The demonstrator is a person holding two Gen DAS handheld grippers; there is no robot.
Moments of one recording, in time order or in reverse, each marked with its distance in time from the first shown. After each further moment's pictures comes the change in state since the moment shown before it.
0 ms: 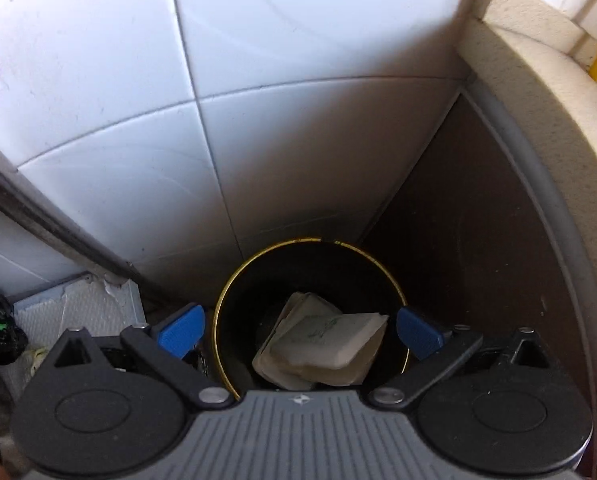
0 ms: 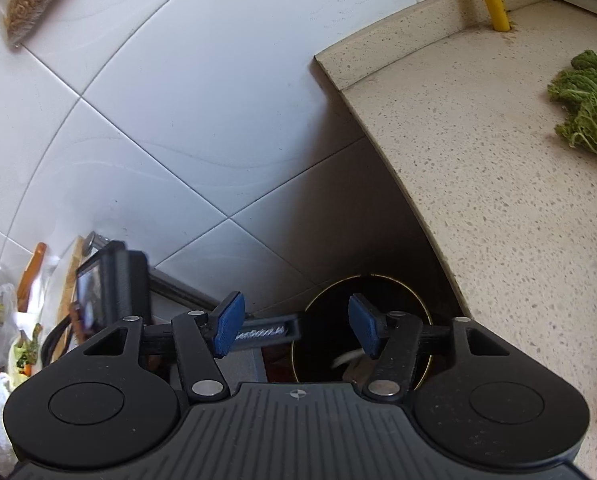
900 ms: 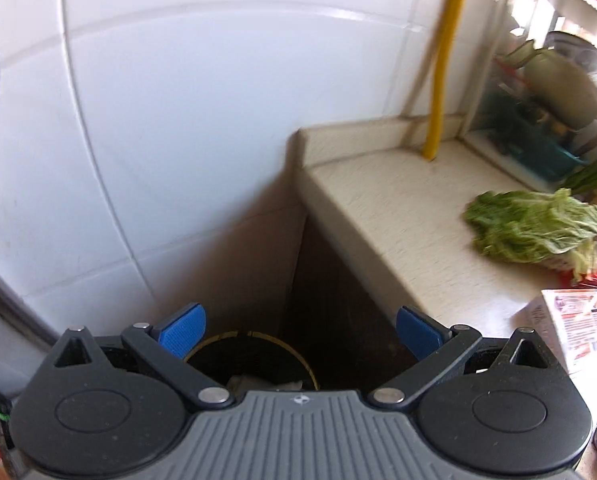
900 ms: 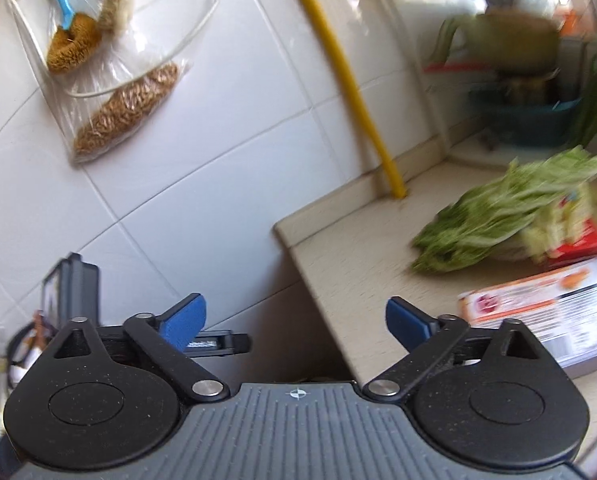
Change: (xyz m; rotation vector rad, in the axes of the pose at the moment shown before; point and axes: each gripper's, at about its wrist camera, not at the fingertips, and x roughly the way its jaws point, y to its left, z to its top) left arm -0.136 -0.054 0.003 0.191 -0.300 -0.171; right arm -0.157 0.008 -0.056 -0.077 -0.516 -0.210
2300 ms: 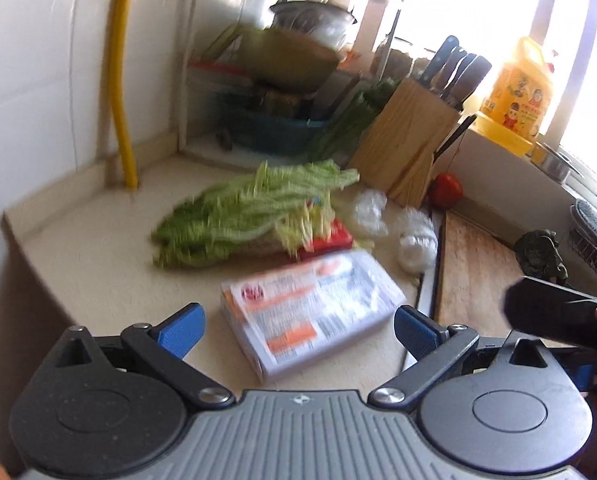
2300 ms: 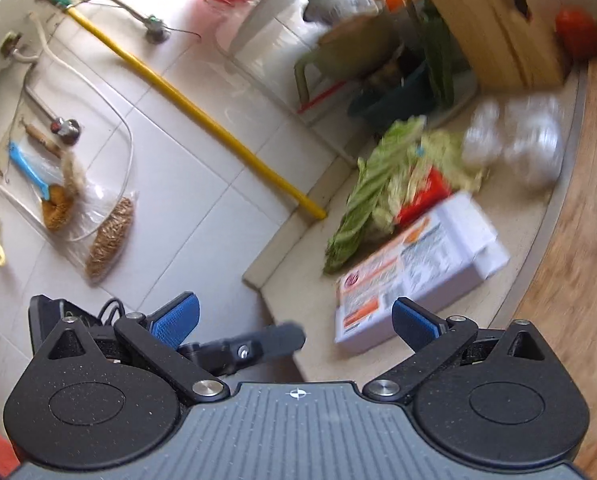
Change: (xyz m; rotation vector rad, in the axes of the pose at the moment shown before) left arm -0.049 -0.179 -0.017 0.338 -0.069 -0.500; right arm -0.087 -0.152 -0.041 0.513 -0.061 0.215
